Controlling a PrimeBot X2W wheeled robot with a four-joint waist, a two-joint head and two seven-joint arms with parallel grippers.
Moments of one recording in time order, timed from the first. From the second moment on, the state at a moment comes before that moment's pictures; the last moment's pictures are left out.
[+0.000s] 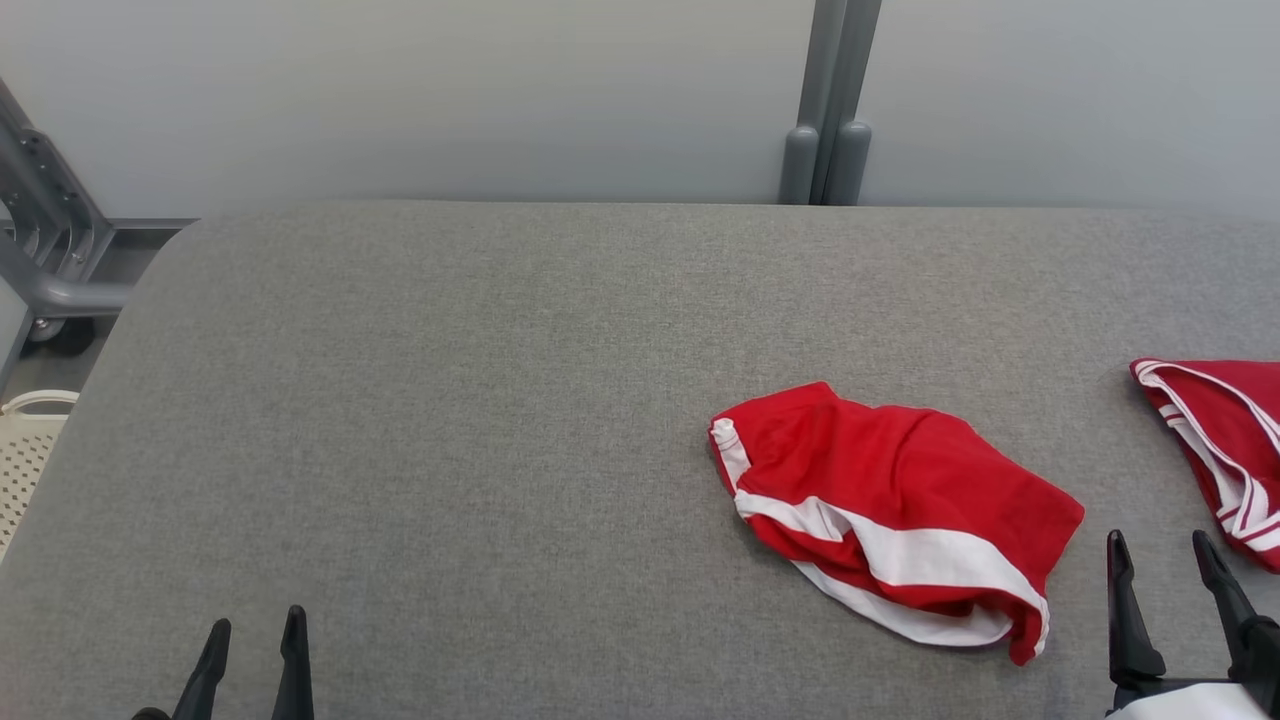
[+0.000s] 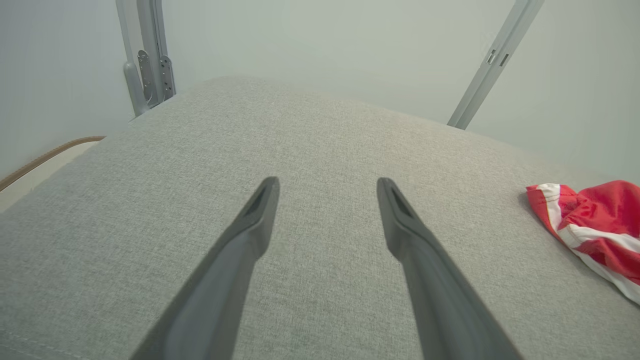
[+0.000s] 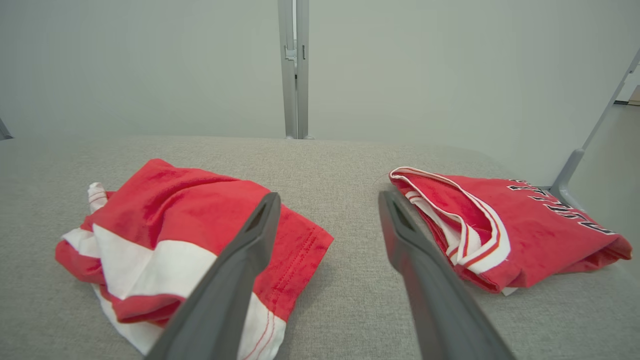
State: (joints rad) left arm 0.21 0.26 -0.10 0.12 -0.54 -0.06 -0.26; right arm 0.19 -0.07 -0.21 0.05 0.06 0.13 -0.26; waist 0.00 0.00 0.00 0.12
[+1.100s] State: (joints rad) left arm 0.19 0.23 -0.06 0.18 -0.50 -0.13 -0.26; right arm 0.16 -0.07 -0.20 0.06 0.06 0.13 -0.26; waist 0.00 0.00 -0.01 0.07
